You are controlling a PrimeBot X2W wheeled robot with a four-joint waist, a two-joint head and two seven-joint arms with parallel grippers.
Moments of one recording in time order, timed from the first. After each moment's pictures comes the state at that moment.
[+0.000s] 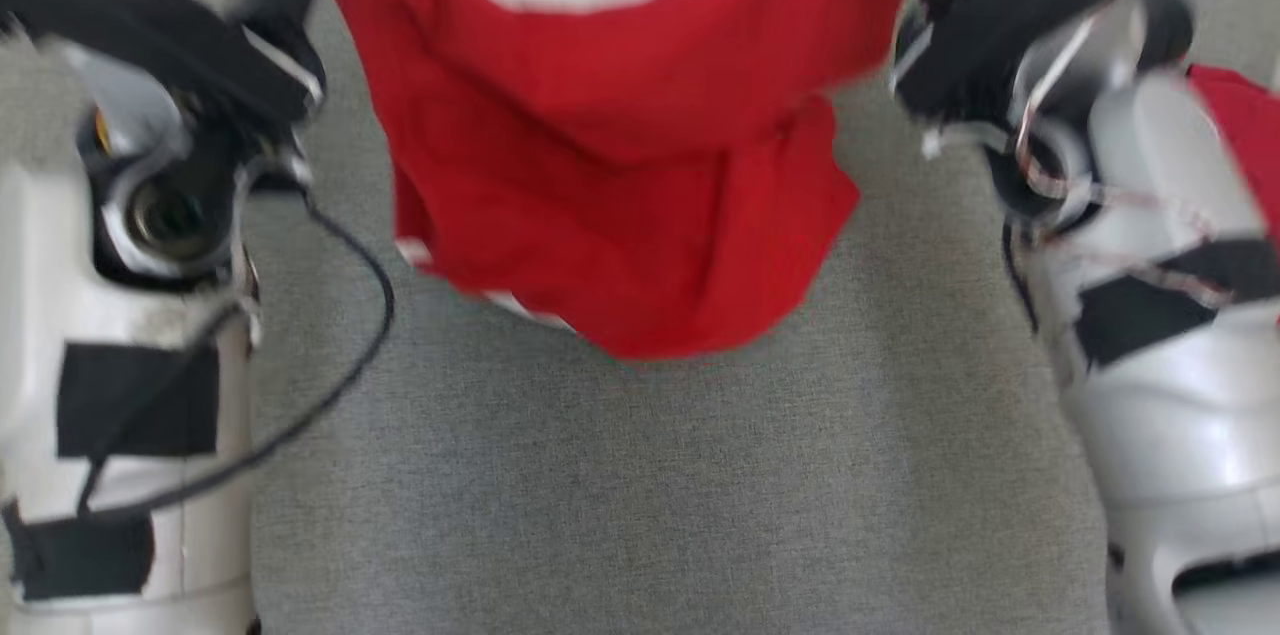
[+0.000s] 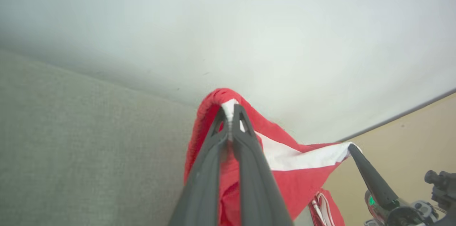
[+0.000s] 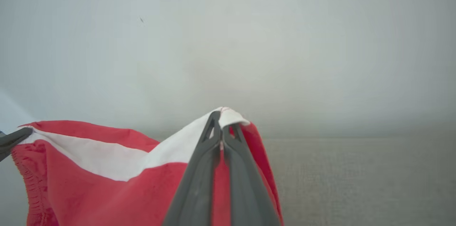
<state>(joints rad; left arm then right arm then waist) -0.89 0.10 0.05 0.33 -0.86 -0.10 0.50 -0.96 -0.10 0.18 0.48 0.49 0.13 0.23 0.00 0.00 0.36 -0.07</state>
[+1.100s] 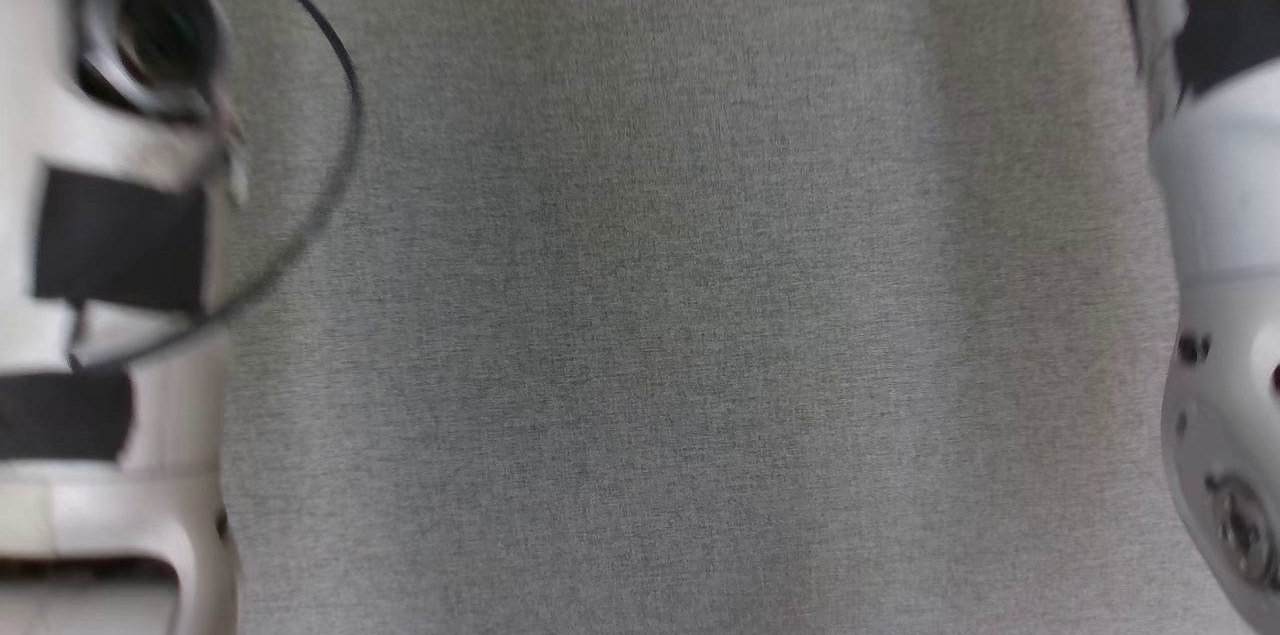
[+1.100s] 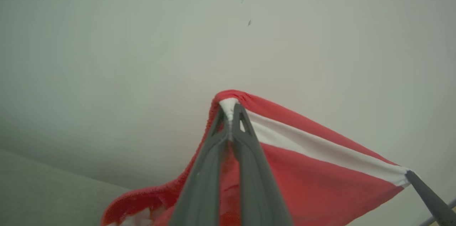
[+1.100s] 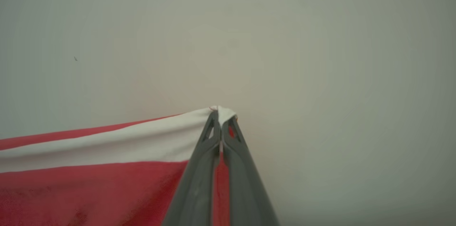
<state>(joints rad) -1.20 0.13 -0.06 0.53 -0.80 -0.13 -0.17 -1.45 -0.09 0.06 0.81 0.21 0.13 -0.15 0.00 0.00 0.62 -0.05</state>
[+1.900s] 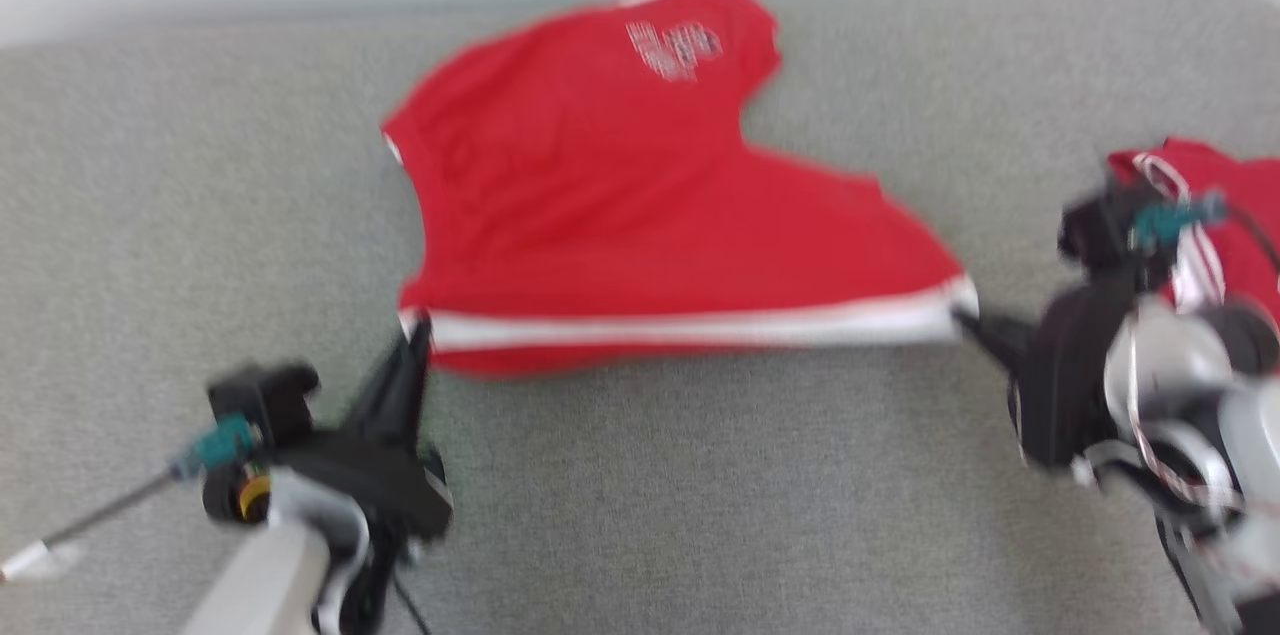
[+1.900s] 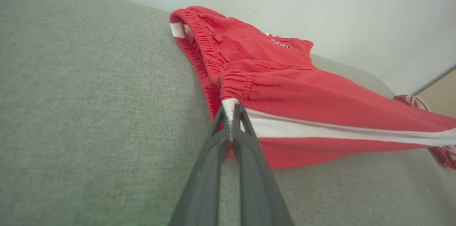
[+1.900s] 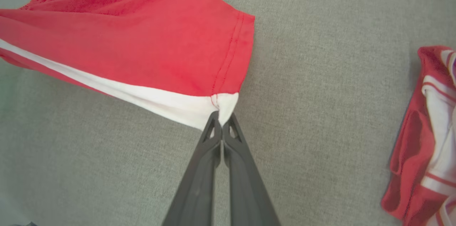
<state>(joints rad) -0.51 0.26 -0.43 0.51 -0.78 -0.11 -0.19 -0.49 -0.41 0.23 0.07 0.57 0.13 0.82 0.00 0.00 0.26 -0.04</state>
